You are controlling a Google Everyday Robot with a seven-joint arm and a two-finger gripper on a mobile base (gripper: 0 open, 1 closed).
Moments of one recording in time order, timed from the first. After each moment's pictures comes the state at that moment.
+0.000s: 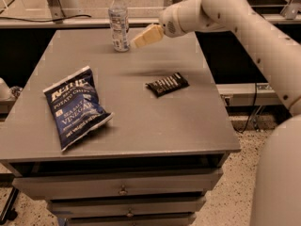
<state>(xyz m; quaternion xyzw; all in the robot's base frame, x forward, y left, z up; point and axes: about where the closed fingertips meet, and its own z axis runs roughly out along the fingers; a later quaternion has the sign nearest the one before) 0.767 -0.007 0.924 -0.45 0.72 0.21 0.49</state>
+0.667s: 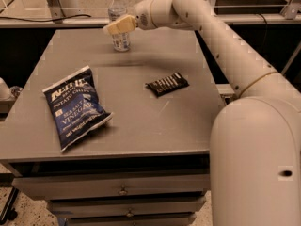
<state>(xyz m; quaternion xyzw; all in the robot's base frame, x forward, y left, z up) 0.819 0.077 0.937 -0.42 0.68 0.28 0.53</state>
